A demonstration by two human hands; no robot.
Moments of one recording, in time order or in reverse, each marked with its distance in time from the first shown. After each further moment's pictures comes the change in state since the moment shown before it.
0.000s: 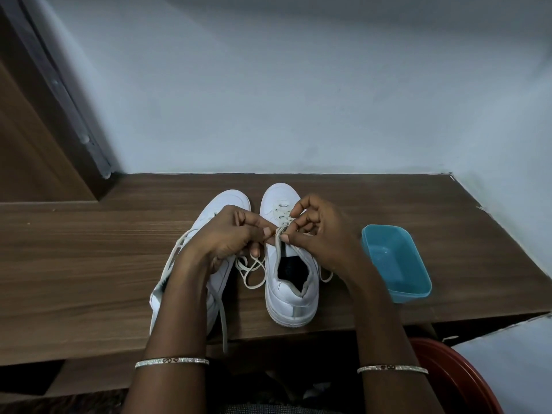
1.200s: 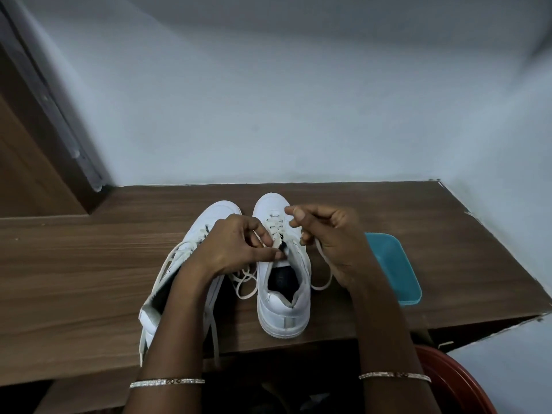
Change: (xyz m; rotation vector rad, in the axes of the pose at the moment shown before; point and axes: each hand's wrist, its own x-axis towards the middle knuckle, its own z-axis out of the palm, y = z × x) left_hand 0.003 0.007 0.009 0.471 0.087 0.153; right_hand -0.003 -0.011 -0.018 0.470 0.124 0.081
